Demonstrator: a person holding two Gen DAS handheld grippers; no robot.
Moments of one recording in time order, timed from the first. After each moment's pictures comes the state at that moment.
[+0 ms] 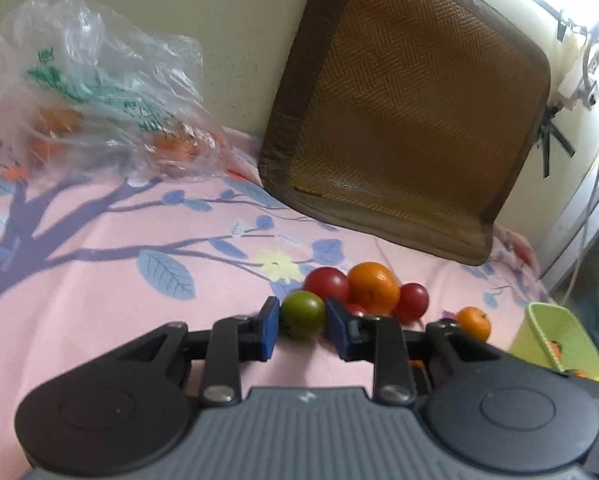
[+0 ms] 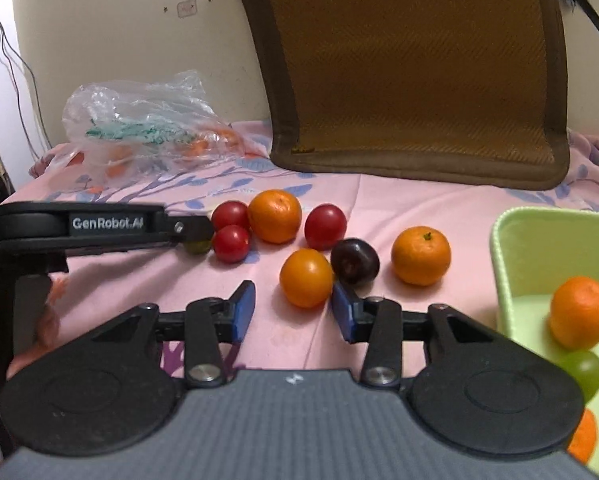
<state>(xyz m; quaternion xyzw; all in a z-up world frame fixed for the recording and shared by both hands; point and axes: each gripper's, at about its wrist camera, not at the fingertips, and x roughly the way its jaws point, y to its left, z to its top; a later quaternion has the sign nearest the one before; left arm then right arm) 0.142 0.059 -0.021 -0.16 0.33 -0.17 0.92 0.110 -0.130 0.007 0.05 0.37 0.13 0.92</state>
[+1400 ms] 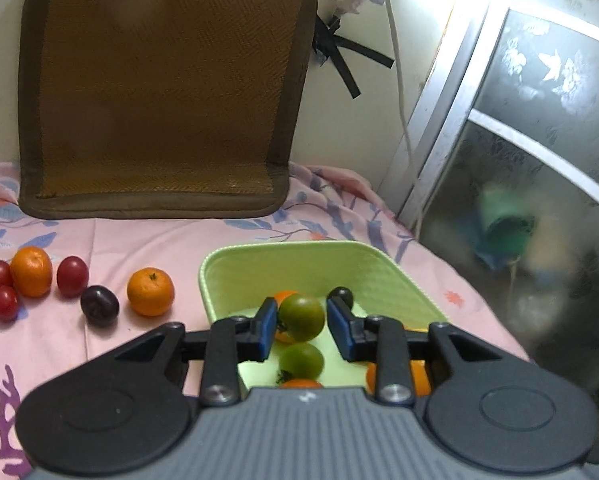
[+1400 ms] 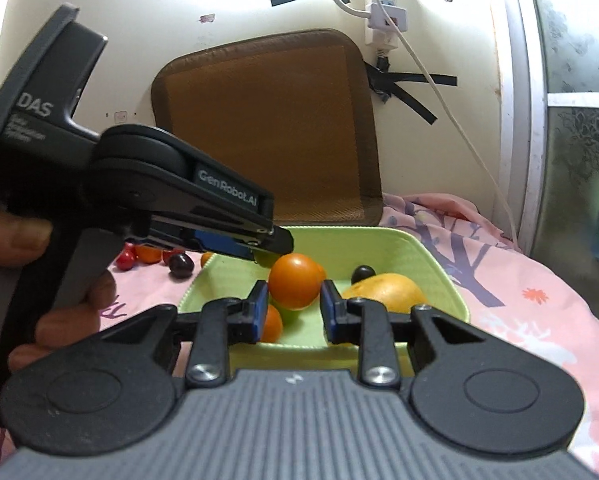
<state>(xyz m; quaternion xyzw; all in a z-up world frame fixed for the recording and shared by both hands) 0.070 -0.141 0.021 -0.06 0.31 -0.32 0.89 -0.021 -0.245 0.032 0.03 0.22 0.01 0.98</state>
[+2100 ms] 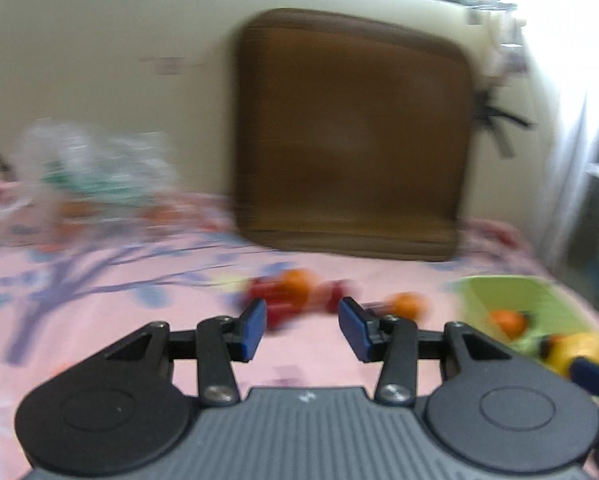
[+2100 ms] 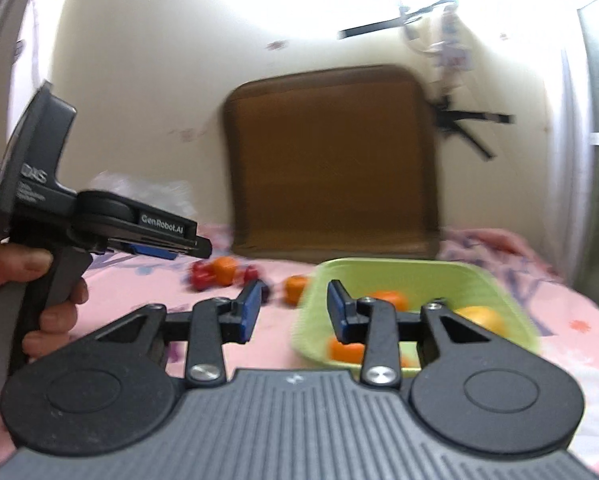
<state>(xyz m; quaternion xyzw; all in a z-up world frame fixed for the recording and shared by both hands) 0.058 0.001 0.017 -0.05 0.25 -0.11 0.96 -0.042 -0.194 0.053 0.02 0.18 0.09 0.98</state>
